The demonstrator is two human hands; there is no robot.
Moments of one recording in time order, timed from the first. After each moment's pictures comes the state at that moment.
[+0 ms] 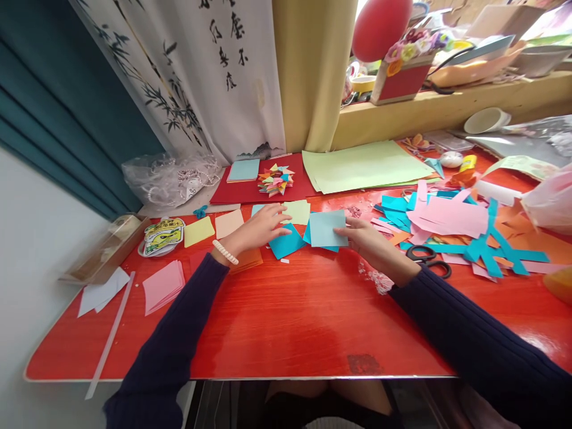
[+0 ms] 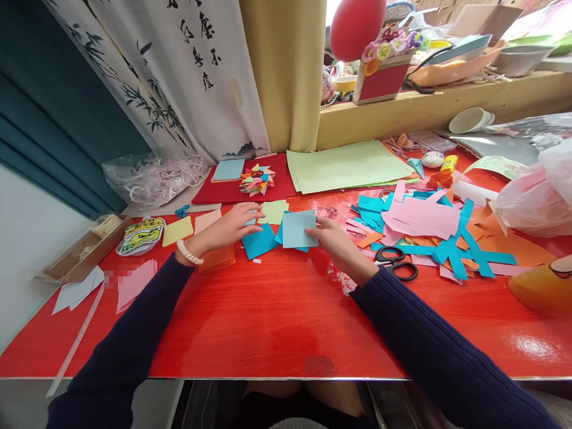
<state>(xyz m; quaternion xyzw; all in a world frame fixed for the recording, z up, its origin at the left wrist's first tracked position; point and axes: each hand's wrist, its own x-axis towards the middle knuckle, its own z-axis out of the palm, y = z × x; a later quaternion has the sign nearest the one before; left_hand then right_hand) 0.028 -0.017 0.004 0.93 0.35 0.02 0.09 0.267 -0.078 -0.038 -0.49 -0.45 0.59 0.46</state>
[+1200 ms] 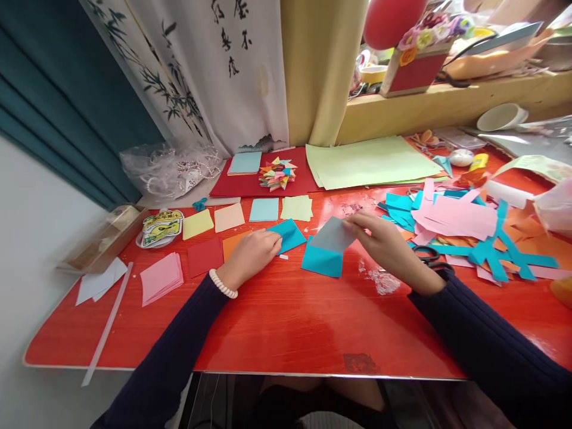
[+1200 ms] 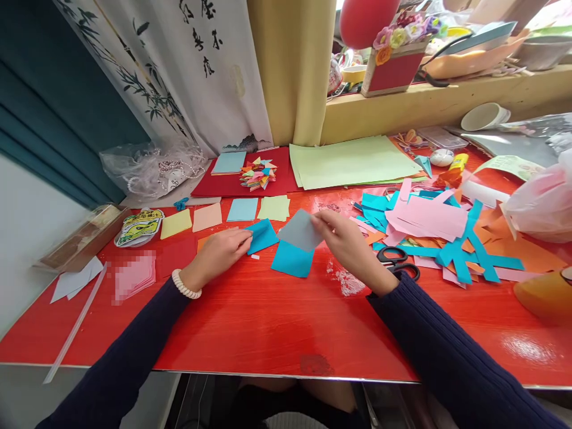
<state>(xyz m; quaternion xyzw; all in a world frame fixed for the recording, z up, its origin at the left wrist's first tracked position) 0.020 -0.076 -0.016 0.90 0.42 0.11 -0.02 0.286 -0.098 -0.020 -0.51 -0.74 0.21 0.39</state>
